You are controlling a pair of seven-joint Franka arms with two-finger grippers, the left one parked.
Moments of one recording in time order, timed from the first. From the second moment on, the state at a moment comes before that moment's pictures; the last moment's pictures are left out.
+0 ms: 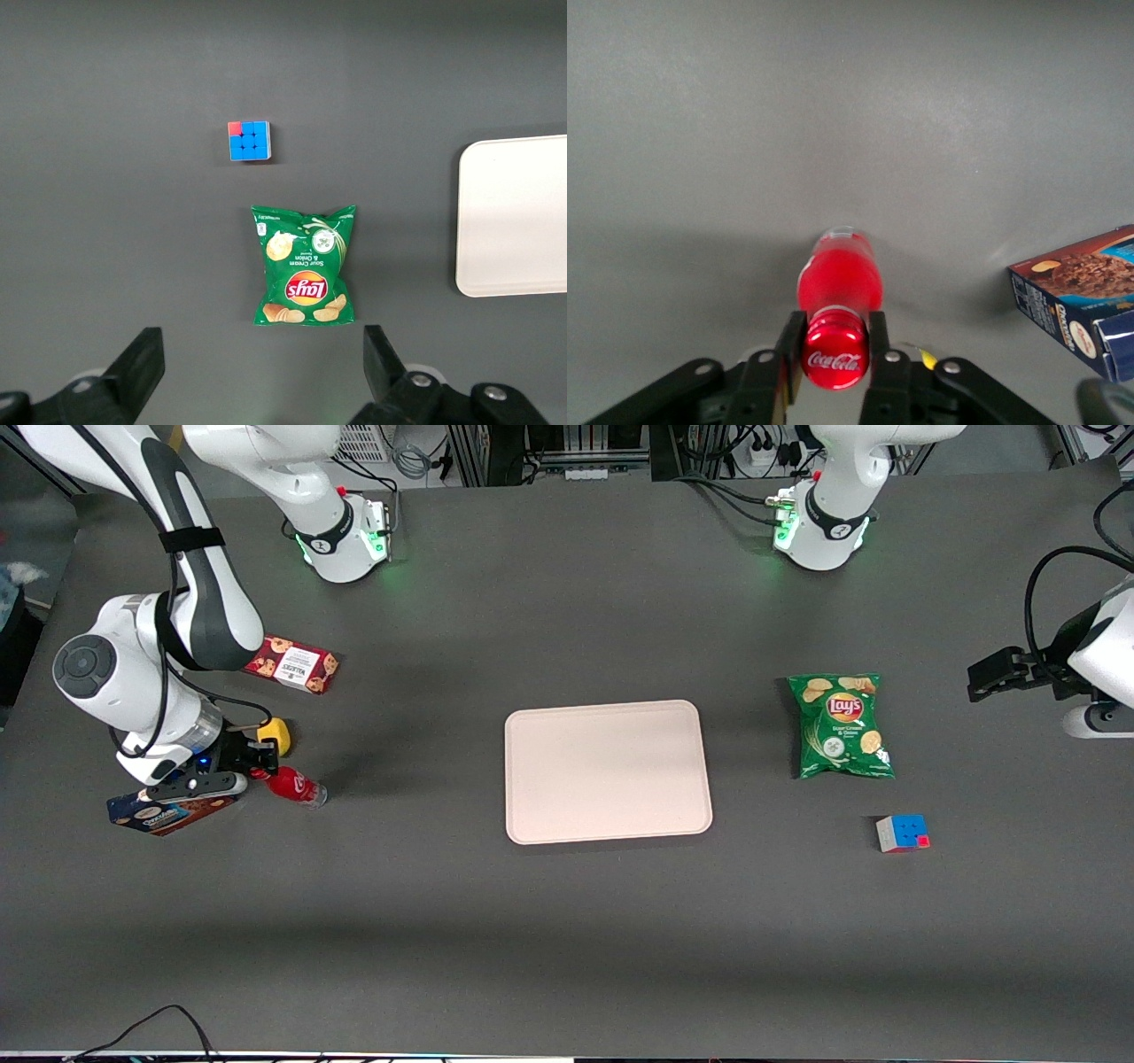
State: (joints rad) arm 0.02 0.13 -0.02 -2.19 -0.02 2.35 -0.11
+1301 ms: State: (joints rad) arm 0.04 0.00 0.41 -1.66 -0.02 1.67 0.47
